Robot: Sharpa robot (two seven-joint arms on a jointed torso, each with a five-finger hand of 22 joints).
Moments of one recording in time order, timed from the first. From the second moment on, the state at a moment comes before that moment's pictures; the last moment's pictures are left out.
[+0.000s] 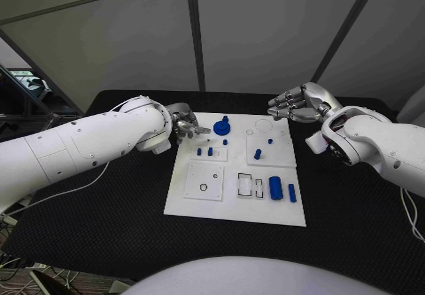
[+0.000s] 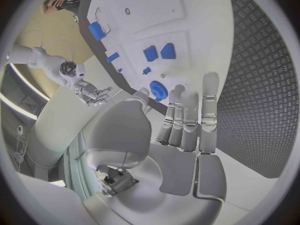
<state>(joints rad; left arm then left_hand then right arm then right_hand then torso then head) 1.19 -0.72 0.05 1.34 -1.07 -0.07 -0.40 1.18 -0.06 0.10 0.23 0.15 0.74 0.16 0.50 0.46 0.89 0.08 0.85 0.57 1.18 0.01 0.92 0.88 0.13 1.12 0.10 0.59 0.91 1.15 -0.80 0.10 1.38 -0.80 -0.30 0.16 1.41 -0.12 0.20 0.15 0.27 0.97 0.23 0.07 0.07 1.12 0.16 0.07 0.06 1.19 0.12 0.07 0.08 0.17 1.01 0.22 0.24 0.10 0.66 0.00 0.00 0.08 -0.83</state>
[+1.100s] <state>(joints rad) 1.17 -0.56 -0.01 1.25 -1.52 -0.20 0.01 1.44 -0.15 0.29 0.06 0.15 0.88 0.15 0.28 0.14 0.90 0.10 0.48 0.13 1.34 0.02 1.28 0.98 0.13 1.32 0.12 0.95 1.13 1.15 -0.79 0.10 1.38 -0.80 -0.30 0.16 1.41 -0.11 0.20 0.16 0.28 0.97 0.23 0.07 0.07 1.12 0.16 0.07 0.06 1.19 0.12 0.07 0.08 0.17 1.01 0.22 0.24 0.10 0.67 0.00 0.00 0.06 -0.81</state>
